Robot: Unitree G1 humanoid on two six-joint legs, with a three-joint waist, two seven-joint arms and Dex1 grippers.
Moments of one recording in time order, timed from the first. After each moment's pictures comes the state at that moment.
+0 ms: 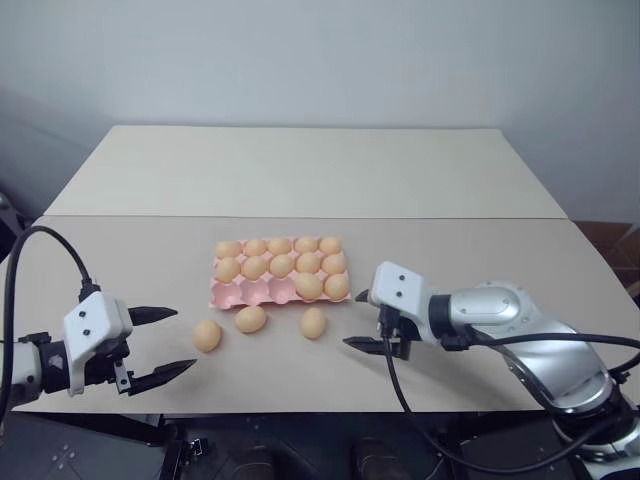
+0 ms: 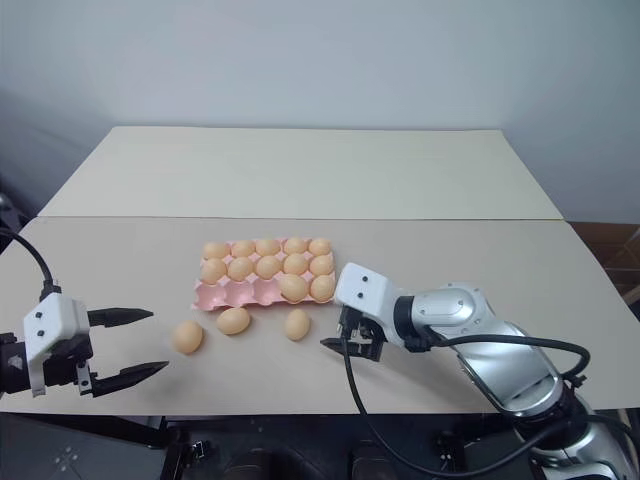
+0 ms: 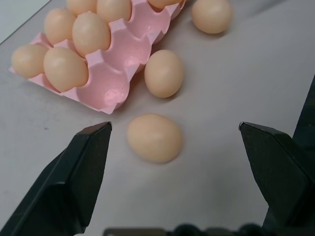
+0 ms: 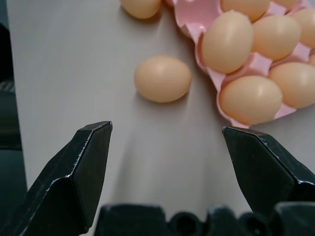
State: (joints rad) left arm 0.29 0.97 0.55 -0.44 -0.47 0.37 -1.15; right arm -0.51 -0.76 0.28 -0.69 0.31 1.03 0.85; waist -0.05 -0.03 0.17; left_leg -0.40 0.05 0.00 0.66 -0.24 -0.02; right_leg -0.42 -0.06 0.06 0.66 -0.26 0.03
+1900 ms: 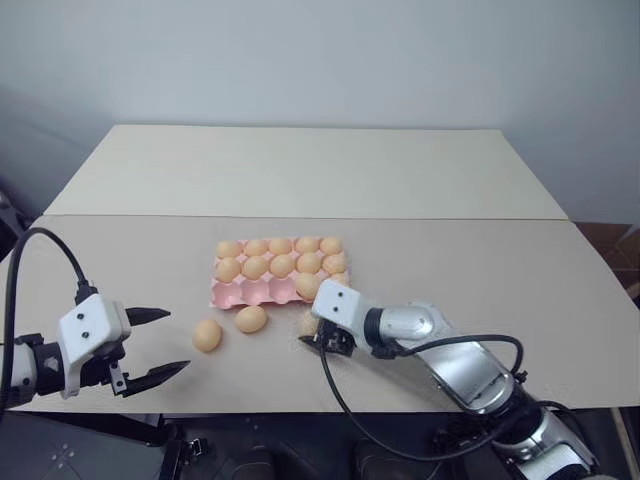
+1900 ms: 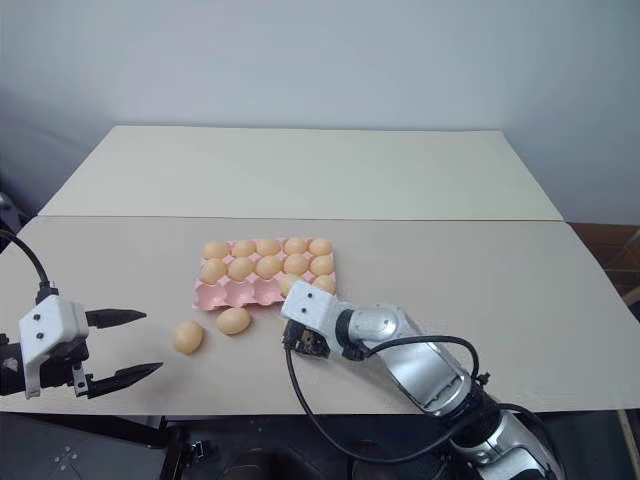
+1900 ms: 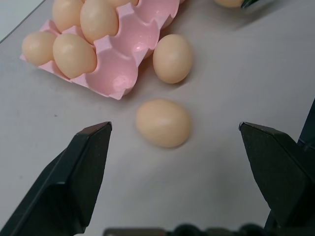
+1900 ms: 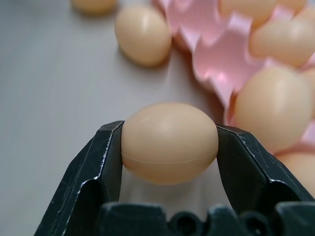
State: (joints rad) left arm 0.32 0.96 0.57 -0.46 -0.43 0.37 -1.12; right arm -0.56 -0.42 0.48 -0.53 0.15 0.91 0.66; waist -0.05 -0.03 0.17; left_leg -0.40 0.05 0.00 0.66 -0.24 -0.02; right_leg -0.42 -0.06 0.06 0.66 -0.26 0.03
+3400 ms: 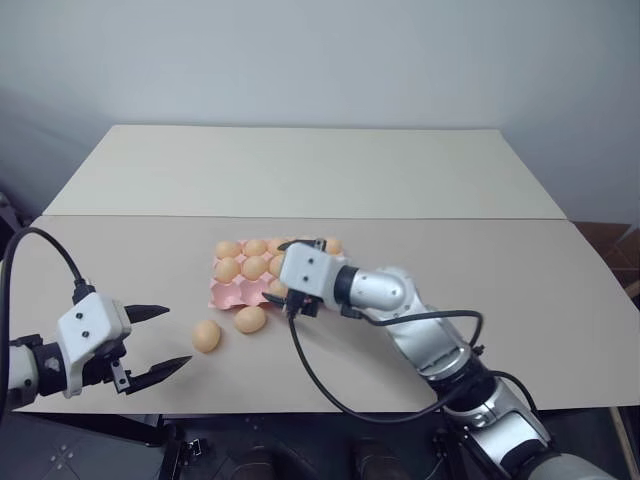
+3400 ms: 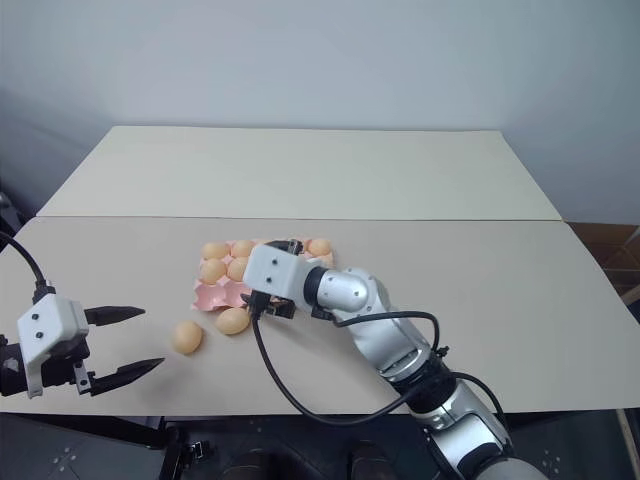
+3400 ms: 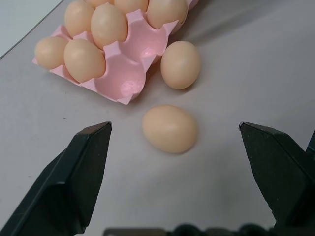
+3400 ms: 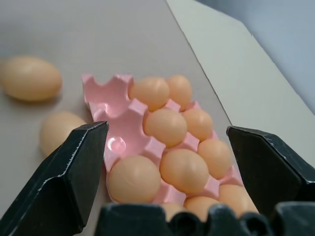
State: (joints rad) left arm 0.32 0.94 0.58 -0.49 -0.43 0.38 -1.09; right arm -0.66 -0.27 0.42 -0.35 -0.06 0.60 0.74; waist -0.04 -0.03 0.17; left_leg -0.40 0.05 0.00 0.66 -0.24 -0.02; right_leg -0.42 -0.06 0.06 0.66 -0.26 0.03
